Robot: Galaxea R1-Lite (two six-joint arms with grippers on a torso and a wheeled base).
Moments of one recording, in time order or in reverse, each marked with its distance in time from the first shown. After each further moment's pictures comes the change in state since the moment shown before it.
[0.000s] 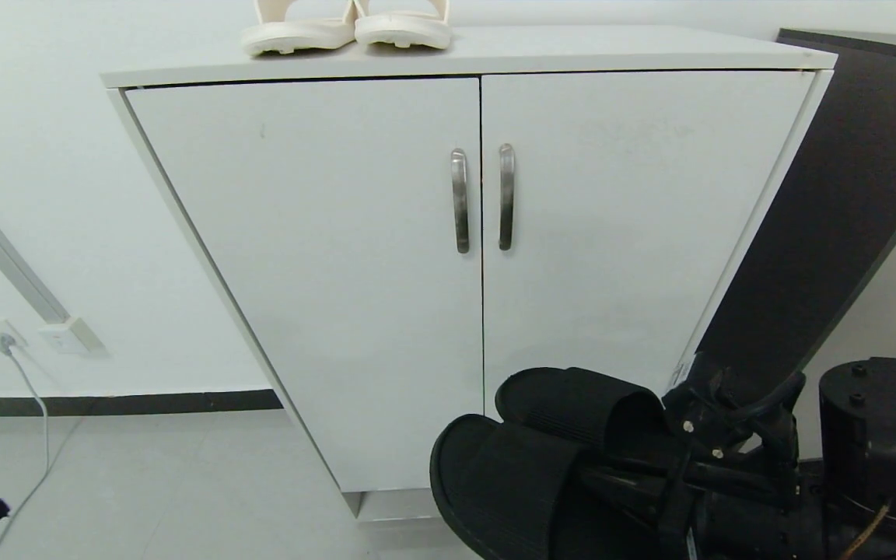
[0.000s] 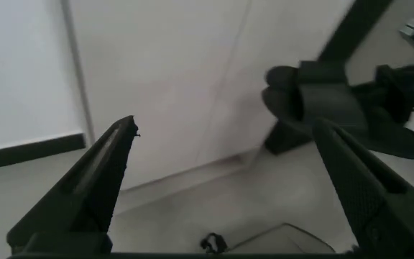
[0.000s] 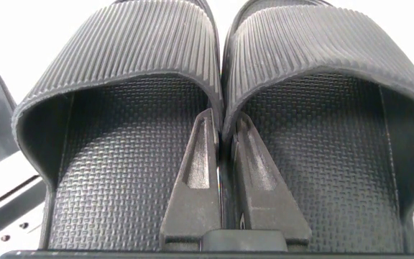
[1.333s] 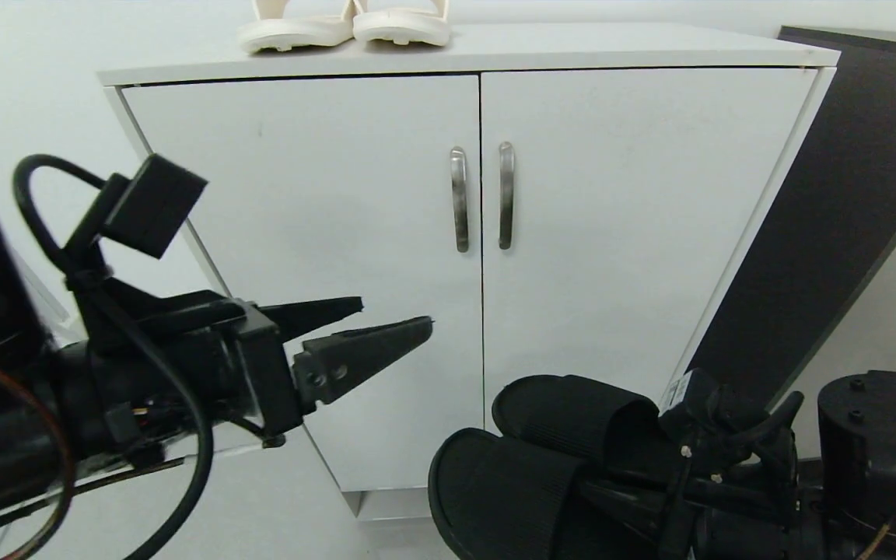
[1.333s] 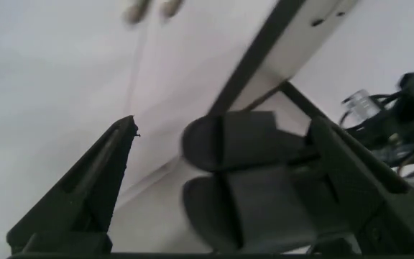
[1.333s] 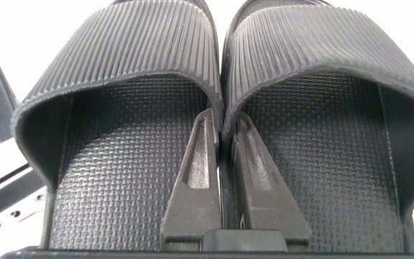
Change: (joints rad) left arm -0.462 0.789 -0.358 -0.457 0.089 -0.073; right arm 0.017 0.003 0.024 -0.013 -0.002 -0.037
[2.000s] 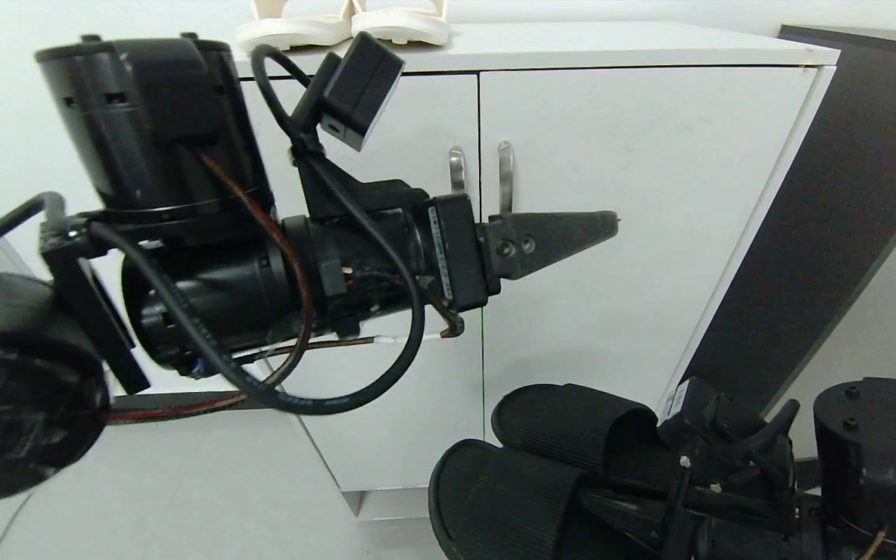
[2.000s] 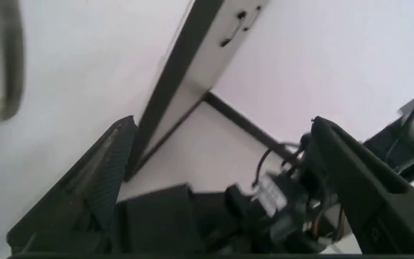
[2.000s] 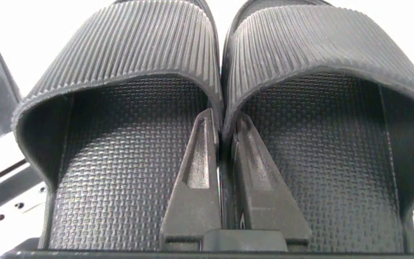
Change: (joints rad) left arm -0.122 0.291 -0.386 -0.036 -0.176 -0.119; right arm 0.000 0.003 0.013 0.000 0.015 0.000
